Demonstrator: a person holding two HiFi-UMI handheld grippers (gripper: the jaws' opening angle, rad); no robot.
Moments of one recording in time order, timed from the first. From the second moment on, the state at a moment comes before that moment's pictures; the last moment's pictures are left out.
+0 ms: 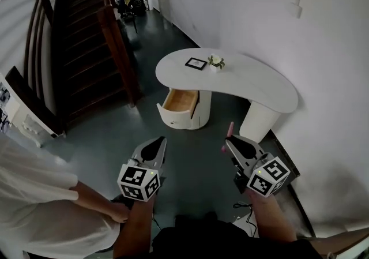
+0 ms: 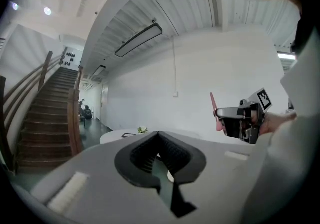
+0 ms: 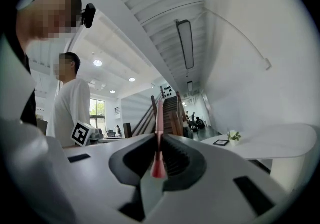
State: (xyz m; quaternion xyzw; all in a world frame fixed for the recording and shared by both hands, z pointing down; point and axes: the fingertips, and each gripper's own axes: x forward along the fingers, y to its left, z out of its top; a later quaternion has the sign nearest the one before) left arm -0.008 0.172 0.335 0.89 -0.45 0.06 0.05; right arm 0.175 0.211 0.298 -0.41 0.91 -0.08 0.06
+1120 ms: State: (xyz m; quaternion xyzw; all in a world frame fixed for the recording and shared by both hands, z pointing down) left arm 0.033 0.158 0.364 0.88 -0.46 0.06 0.08; right arm 0.206 0.198 0.345 -0.37 0.91 -0.14 0.06
